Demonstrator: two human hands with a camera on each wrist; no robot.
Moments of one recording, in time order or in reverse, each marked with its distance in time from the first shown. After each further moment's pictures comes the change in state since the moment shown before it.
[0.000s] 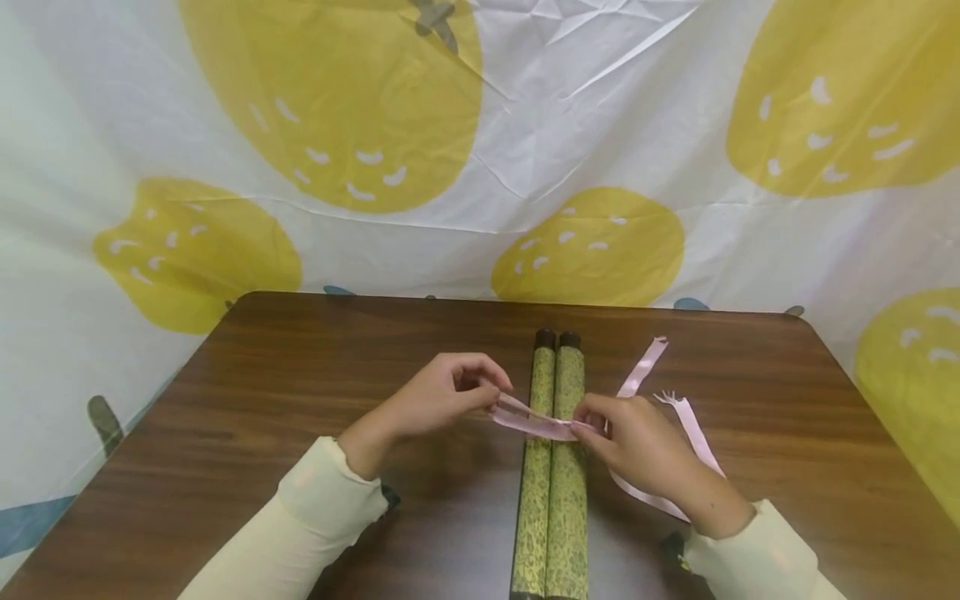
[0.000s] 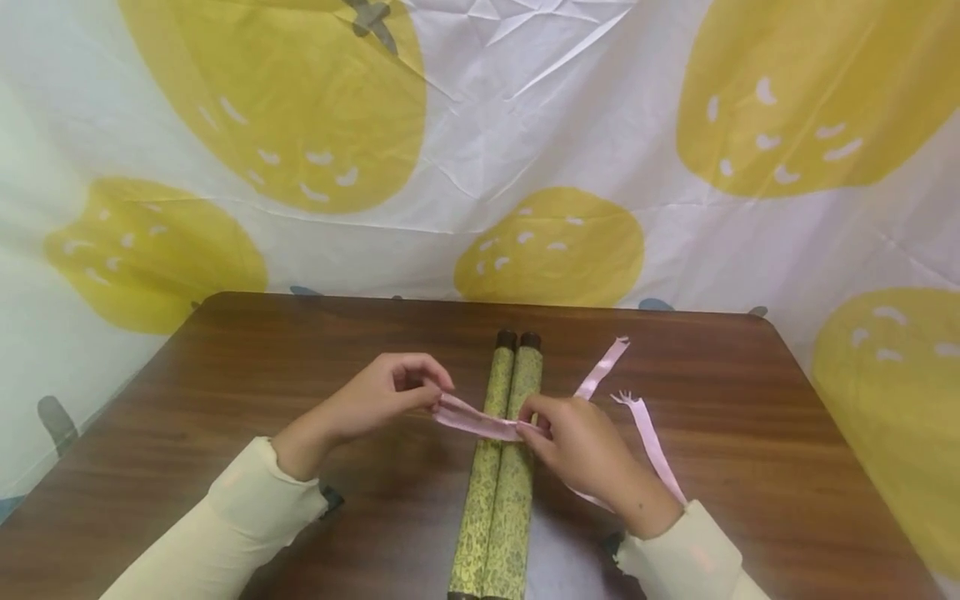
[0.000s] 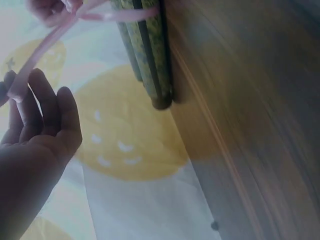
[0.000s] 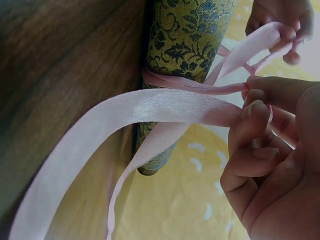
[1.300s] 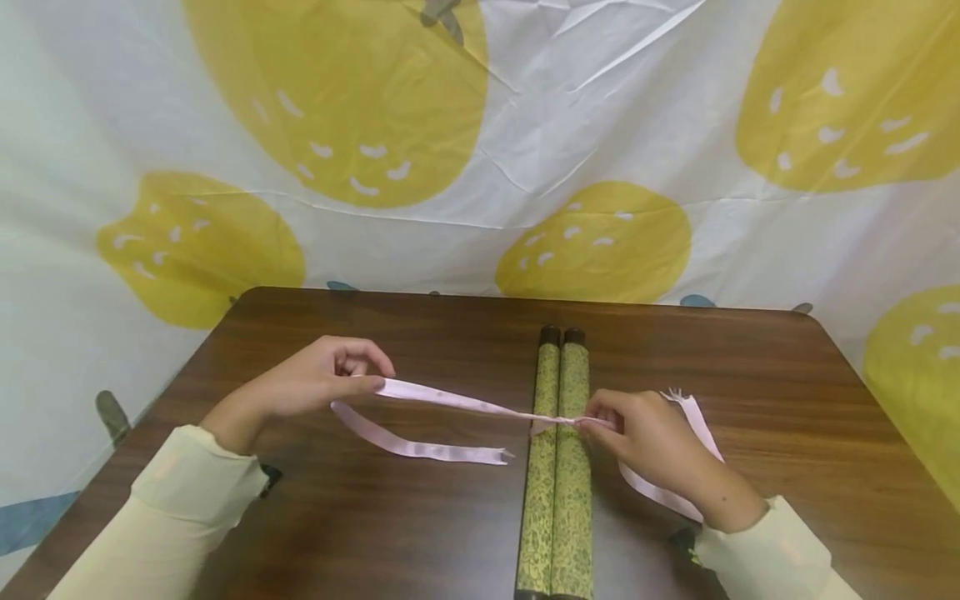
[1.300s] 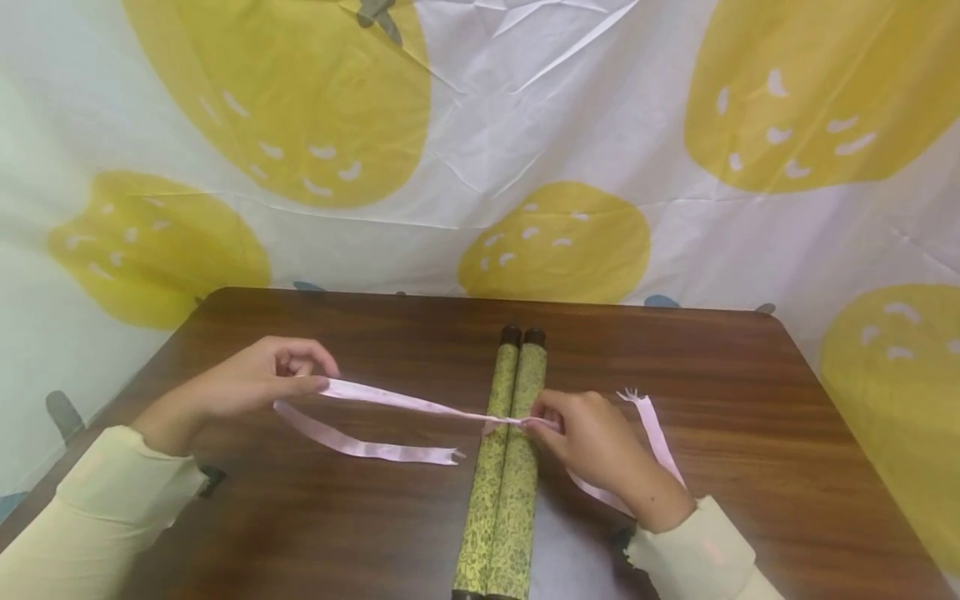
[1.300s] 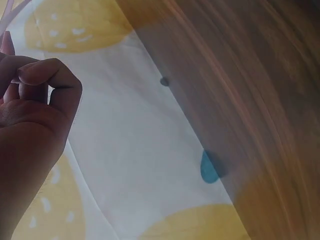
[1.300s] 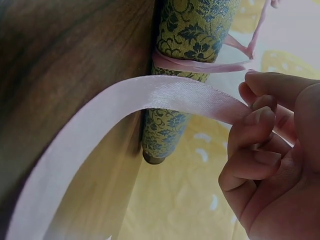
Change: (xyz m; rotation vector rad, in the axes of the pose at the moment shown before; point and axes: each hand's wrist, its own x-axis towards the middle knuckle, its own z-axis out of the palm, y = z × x) left_hand -0.067 -0.020 -0.120 0.250 -0.046 -0.117; right_hand 0.002 0.008 -0.003 -0.053 0.007 0.013
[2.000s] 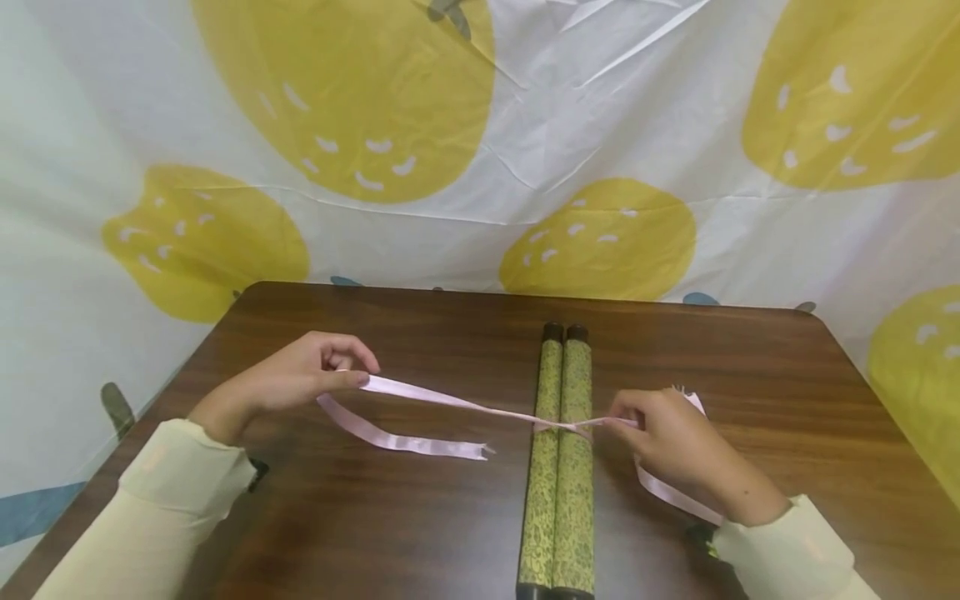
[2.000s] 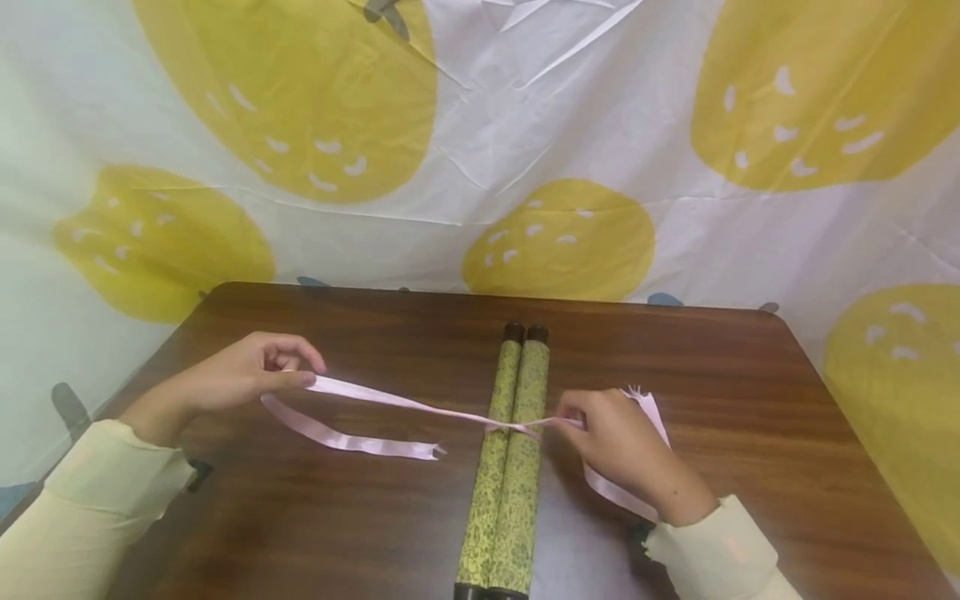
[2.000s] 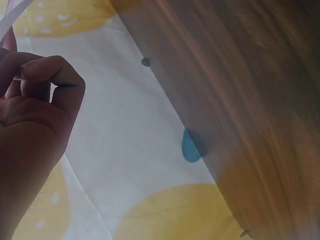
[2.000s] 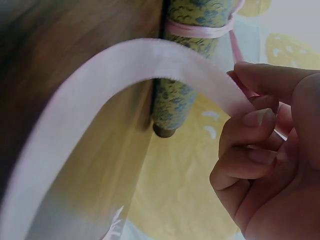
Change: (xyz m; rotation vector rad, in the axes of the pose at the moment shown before) left_hand -0.012 -0.009 -0.013 0.047 0.004 -0.051; right_hand -0.009 0.013 -0.009 0.024 -0.060 0.052
